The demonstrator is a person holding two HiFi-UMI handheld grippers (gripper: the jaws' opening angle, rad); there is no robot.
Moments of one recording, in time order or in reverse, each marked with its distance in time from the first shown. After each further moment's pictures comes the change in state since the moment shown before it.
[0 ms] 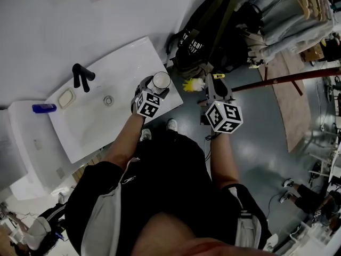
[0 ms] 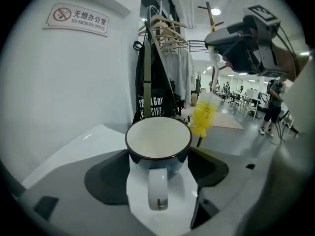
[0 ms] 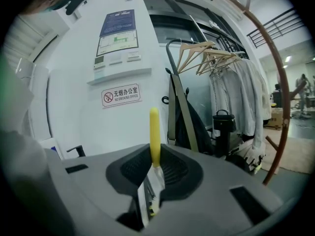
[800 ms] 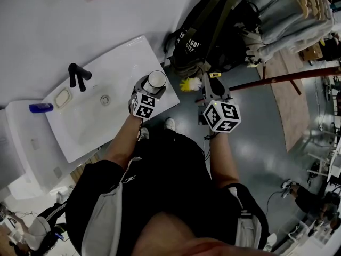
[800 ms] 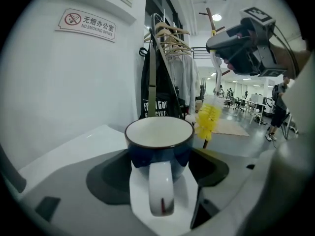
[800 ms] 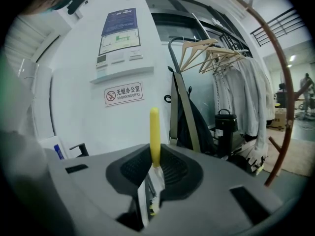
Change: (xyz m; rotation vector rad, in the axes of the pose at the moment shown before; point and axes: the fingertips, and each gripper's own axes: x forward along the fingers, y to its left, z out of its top) left arm 0.004 0.004 -0.003 -0.037 -0.081 0.048; right arm 0.001 0.000 -0.002 -0.015 0.020 0.035
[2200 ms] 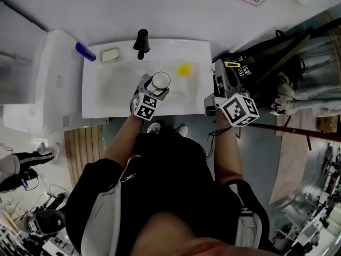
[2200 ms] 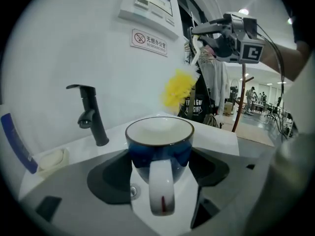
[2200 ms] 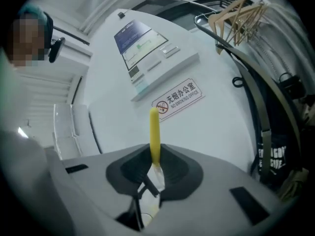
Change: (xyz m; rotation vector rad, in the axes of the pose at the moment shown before) left arm -0.176 0.101 -0.094 -0.195 0.022 0.321; right arm 0.051 0.214 0.060 0.222 -0.090 0.544
